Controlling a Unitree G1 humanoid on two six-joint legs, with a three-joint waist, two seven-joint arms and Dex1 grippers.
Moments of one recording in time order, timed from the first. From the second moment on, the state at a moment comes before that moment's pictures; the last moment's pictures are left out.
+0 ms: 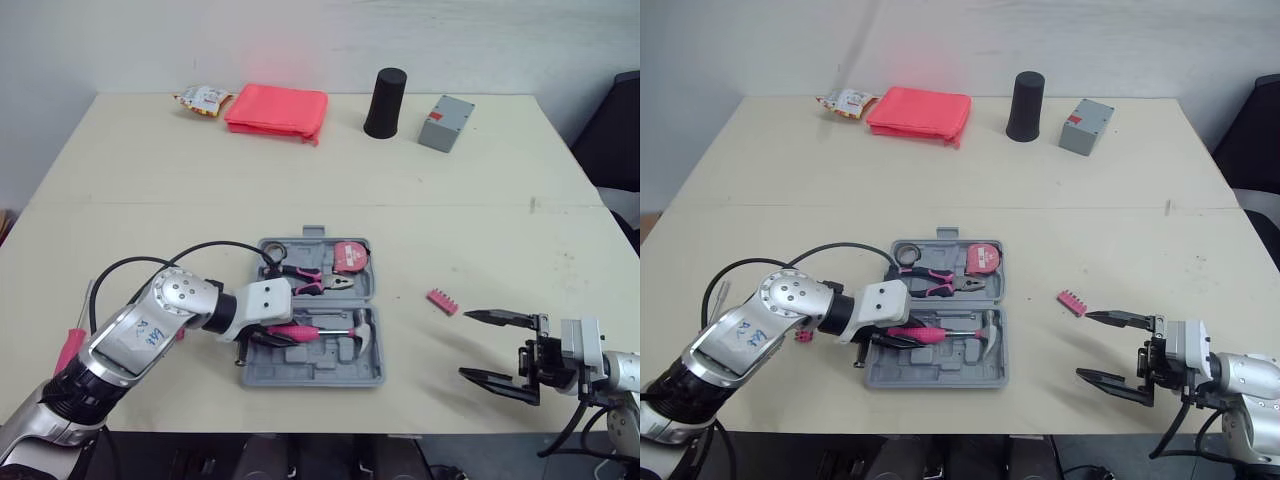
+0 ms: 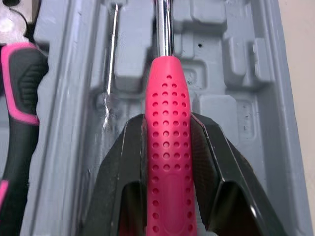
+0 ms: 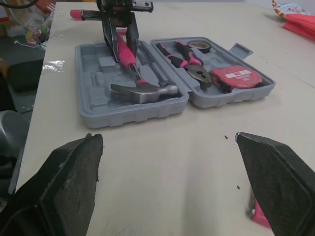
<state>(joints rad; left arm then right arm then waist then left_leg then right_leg) -0.47 0.85 -0.38 -0.39 -0.23 0.64 -1.05 0.10 -0.72 -0.29 0.05 0.60 -0.22 1.49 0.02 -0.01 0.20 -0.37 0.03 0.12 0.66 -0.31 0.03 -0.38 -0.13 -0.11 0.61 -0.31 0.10</state>
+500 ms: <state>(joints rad) -0.39 0.82 -0.30 -0.35 -0.19 0.37 -1.06 0.05 -0.72 -0.26 0.08 0.59 -0.24 1.50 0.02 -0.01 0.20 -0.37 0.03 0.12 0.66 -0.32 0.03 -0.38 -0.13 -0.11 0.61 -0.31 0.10</state>
